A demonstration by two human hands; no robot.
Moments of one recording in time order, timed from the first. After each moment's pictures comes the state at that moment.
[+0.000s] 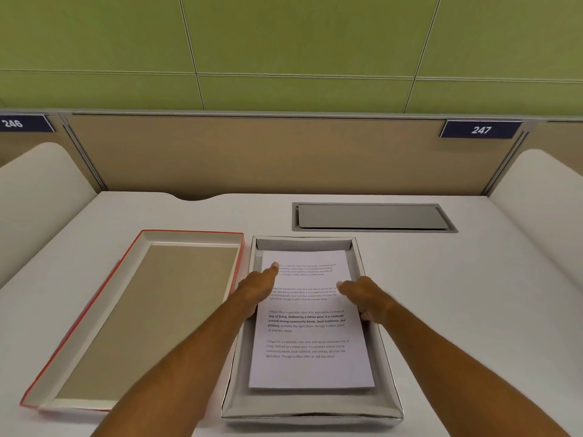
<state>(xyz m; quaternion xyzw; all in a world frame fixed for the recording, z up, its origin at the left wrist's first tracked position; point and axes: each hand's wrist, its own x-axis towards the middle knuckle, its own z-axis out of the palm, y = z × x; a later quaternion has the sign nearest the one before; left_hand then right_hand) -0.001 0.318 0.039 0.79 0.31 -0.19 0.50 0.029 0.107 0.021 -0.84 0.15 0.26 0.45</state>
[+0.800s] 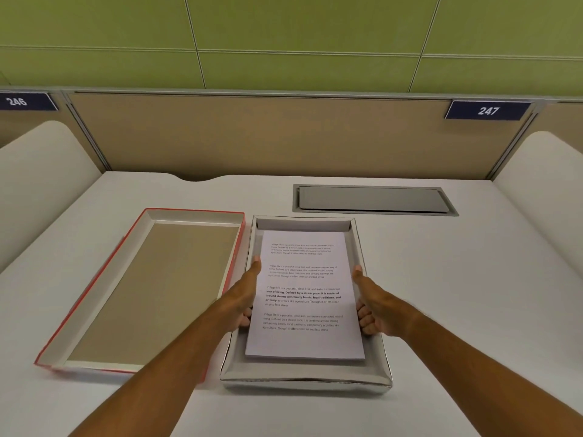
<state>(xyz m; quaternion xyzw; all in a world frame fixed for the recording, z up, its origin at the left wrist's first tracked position) -0.067 0.319 0.038 0.68 0.33 -0.26 0.60 -0.029 0.080 0.032 -0.76 0.18 0.39 0.49</state>
